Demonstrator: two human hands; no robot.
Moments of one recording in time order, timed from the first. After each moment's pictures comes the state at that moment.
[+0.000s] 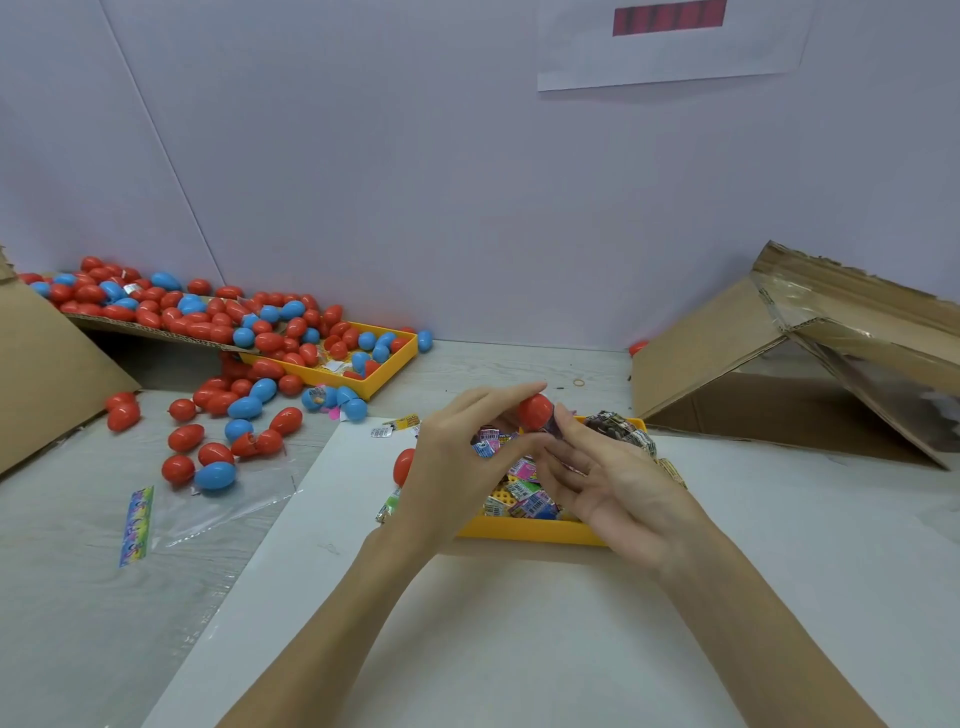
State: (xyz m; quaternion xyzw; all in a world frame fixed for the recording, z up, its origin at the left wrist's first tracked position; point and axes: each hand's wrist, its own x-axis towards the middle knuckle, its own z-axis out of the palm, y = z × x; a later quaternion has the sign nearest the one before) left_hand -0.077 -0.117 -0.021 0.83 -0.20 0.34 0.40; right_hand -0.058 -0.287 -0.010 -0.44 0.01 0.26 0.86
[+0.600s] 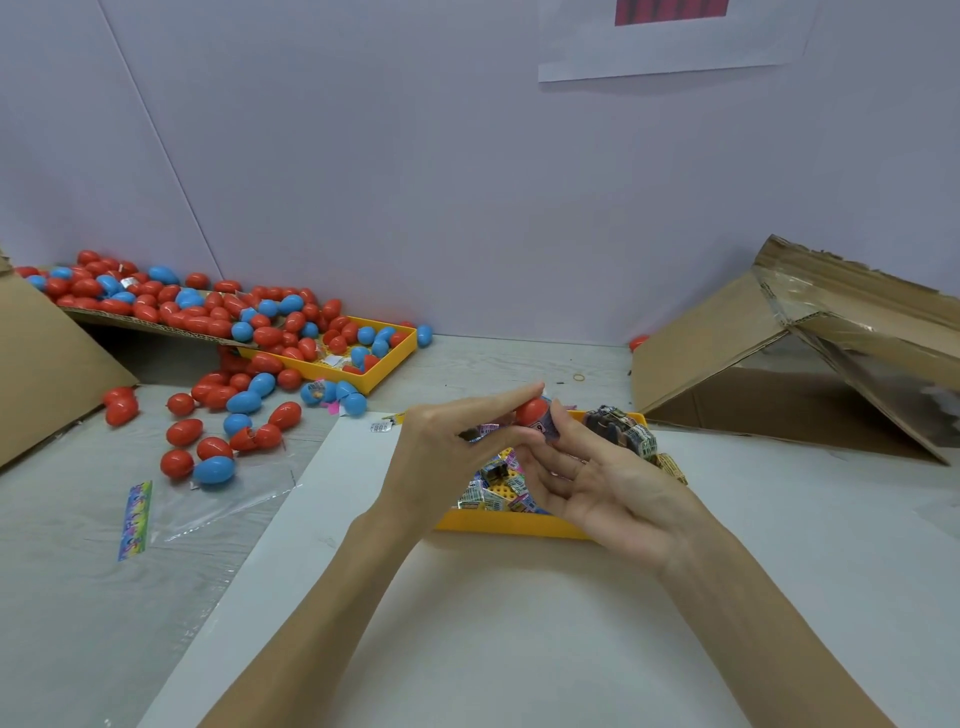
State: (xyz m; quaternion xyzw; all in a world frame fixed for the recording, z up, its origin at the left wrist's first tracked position) left_hand -0.076 -0.104 -0.018 0.82 -0.23 0.34 0.41; right_hand -0.065 -0.285 -0.001 -0.40 0.01 0.34 0.85
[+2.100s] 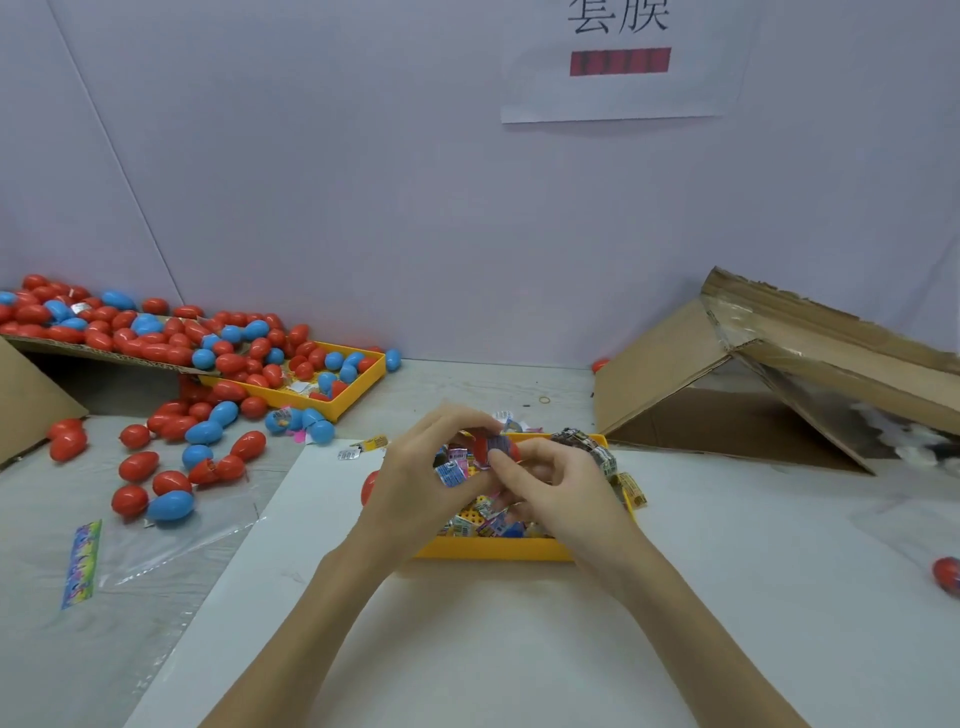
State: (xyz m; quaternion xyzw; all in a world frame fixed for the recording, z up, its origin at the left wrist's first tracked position) left_hand -0.073 -0.106 -0.025 0.83 -0.22 0.30 0.40; right_hand -0.064 -0.280 -0.017 -0.70 -0.15 0.10 0.69
